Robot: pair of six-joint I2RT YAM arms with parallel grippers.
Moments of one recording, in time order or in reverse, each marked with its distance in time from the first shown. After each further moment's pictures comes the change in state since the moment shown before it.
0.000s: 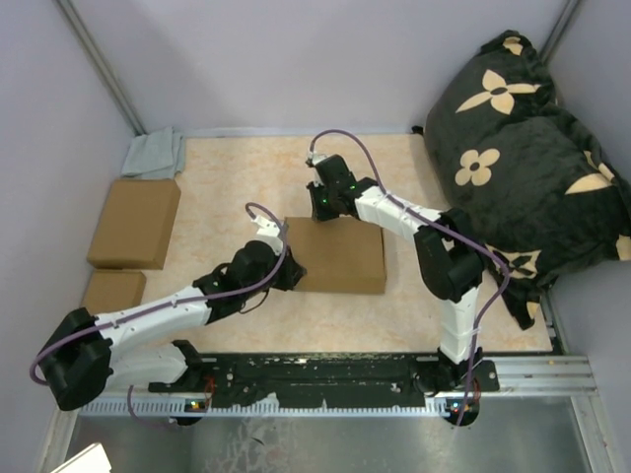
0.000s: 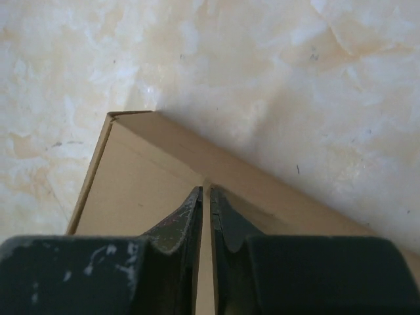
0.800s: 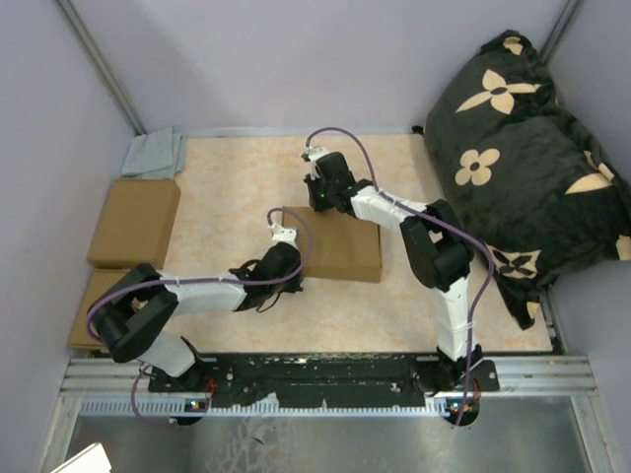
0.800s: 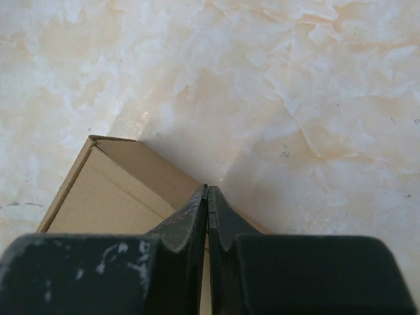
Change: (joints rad) left arm 0.028 0.376 0.054 0.092 -0.109 -0.011; right arm -0.034 0.135 0.060 0.177 -0.049 -0.125
